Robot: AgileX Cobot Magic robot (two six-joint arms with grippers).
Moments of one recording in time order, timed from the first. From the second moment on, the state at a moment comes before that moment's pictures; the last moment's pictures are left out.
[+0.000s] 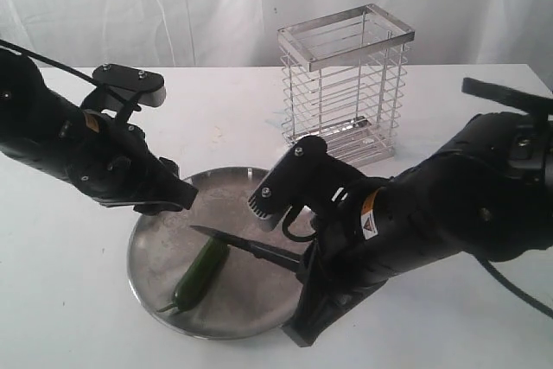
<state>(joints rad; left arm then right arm) -0.42 1.48 -0.92 -0.21 0.51 0.13 0.80 1.44 -0.80 0.04 0.50 -0.21</state>
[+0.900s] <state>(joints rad) -0.42 1.48 -0.88 -0.21 0.46 0.13 0.81 1.51 -0.80 -0.07 0.40 -0.14</state>
